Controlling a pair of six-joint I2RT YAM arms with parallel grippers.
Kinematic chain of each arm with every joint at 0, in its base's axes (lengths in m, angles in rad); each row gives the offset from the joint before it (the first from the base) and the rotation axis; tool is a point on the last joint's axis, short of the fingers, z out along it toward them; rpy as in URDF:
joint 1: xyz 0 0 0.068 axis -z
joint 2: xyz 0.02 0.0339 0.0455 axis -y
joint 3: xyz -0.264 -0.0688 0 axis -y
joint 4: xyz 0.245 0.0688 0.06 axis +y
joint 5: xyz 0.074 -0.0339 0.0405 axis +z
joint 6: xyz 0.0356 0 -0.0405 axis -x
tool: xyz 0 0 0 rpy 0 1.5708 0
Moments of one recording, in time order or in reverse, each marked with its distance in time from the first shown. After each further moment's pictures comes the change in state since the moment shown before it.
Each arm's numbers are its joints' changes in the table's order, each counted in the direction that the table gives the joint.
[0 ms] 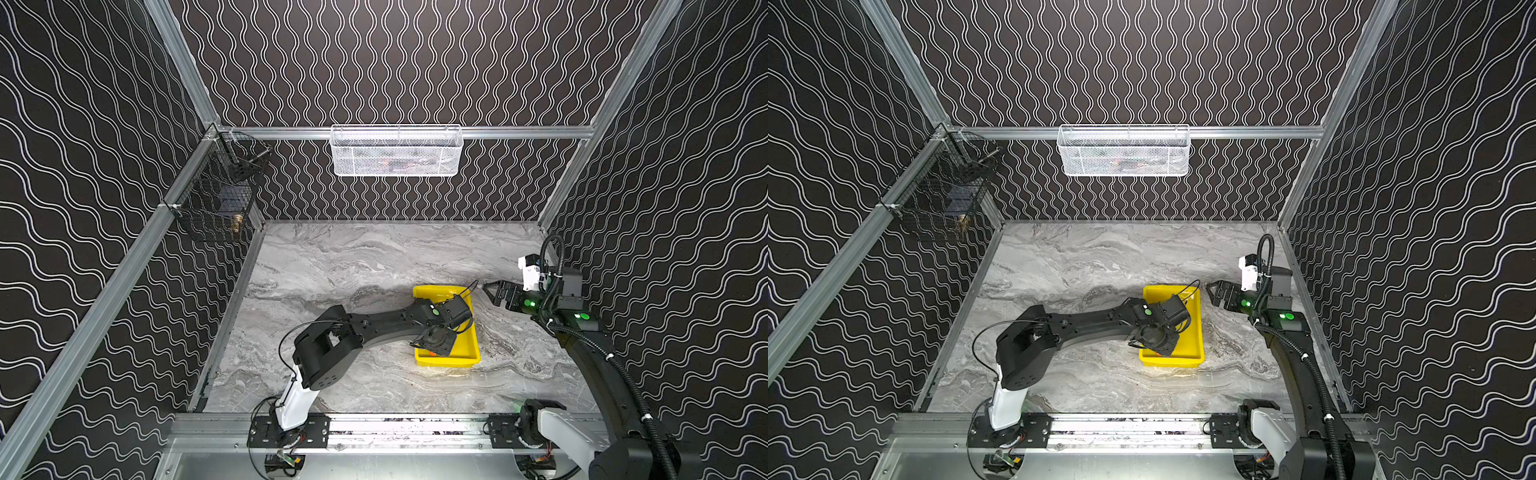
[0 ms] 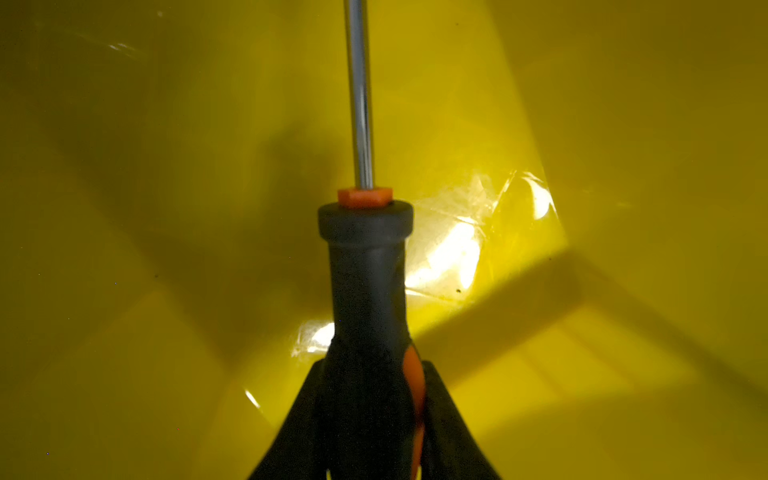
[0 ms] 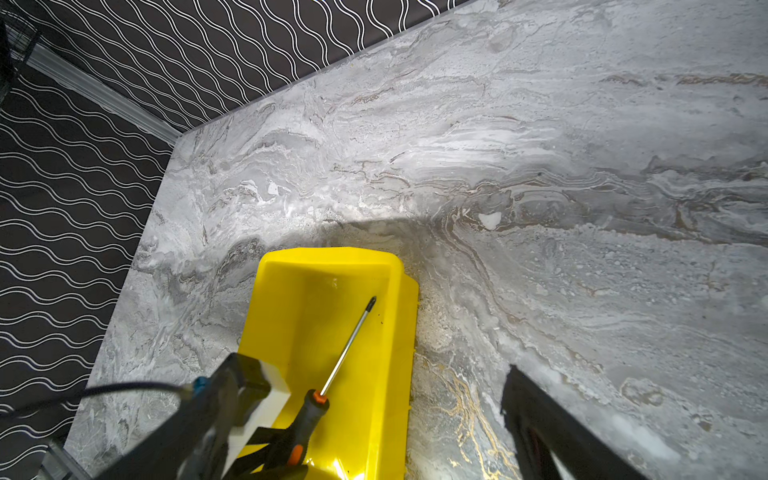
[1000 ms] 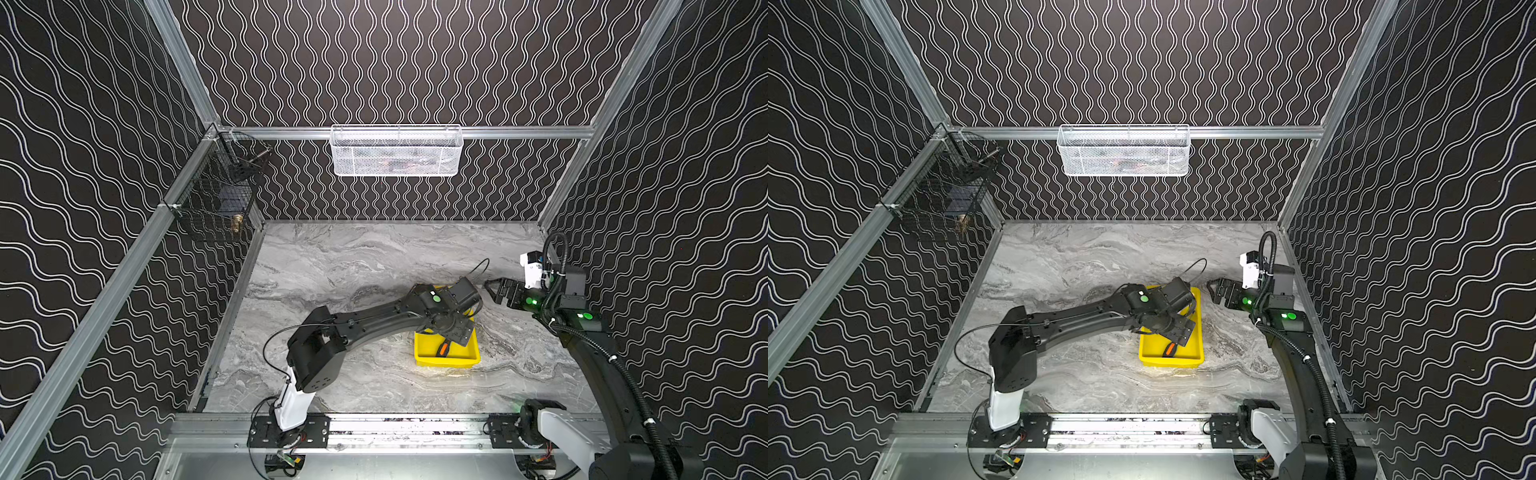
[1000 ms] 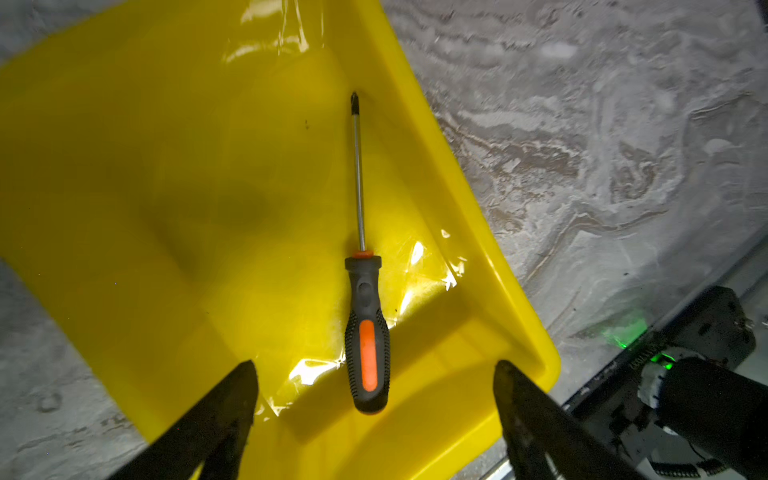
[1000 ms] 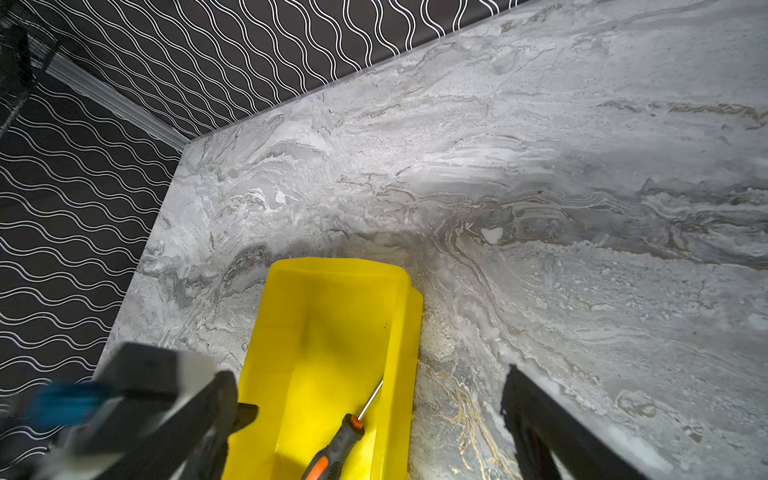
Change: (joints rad) left arm -0.005 0.087 0.175 0.068 0.034 -0.058; right arm 0.000 0.010 0.029 0.008 0.004 0.005
